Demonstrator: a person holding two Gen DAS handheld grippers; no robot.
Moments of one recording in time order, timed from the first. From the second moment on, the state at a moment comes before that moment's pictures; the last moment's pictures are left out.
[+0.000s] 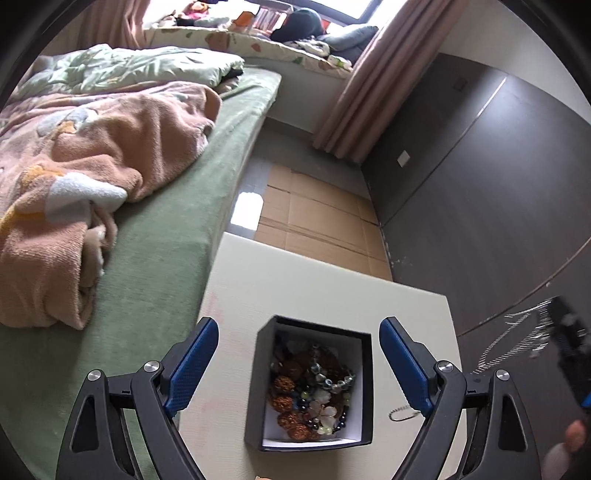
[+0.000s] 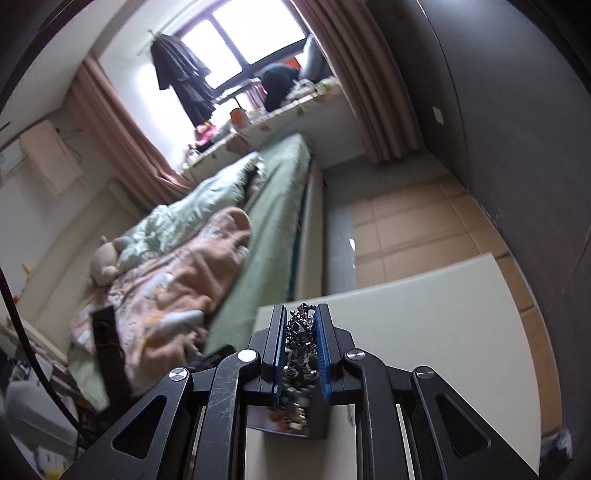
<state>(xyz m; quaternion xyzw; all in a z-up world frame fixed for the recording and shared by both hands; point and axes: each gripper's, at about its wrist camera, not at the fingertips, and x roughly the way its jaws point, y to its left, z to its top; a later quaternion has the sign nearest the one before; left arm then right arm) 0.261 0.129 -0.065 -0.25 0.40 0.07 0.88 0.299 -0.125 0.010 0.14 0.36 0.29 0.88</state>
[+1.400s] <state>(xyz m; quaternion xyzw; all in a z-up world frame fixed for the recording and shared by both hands) 0.253 0.167 -0.070 -0.32 0.39 0.09 0.86 0.312 -0.054 0.044 0.10 0.33 0.34 0.87</state>
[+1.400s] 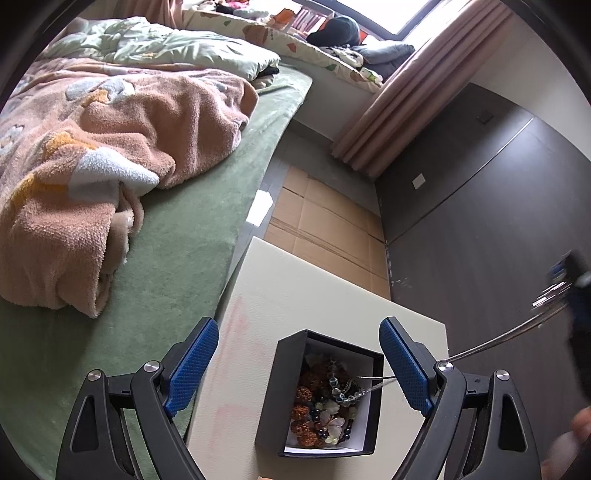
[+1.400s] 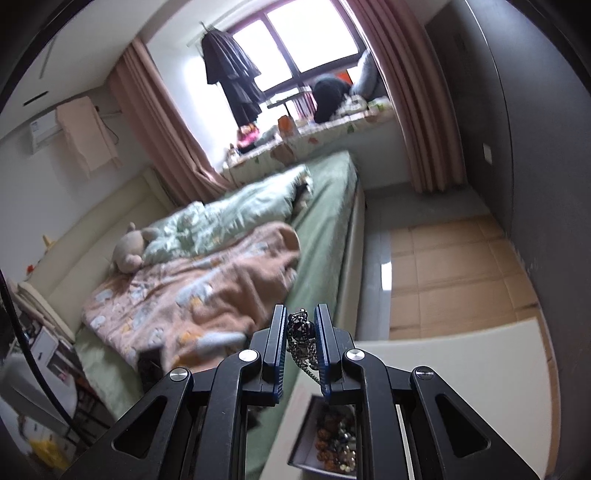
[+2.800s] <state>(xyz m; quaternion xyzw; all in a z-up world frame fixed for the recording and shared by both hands) 0.179 0.069 -0.015 -0.19 0.37 0.01 0.91 0.226 -0.195 -0.014 0.11 0.41 0.22 0.88</state>
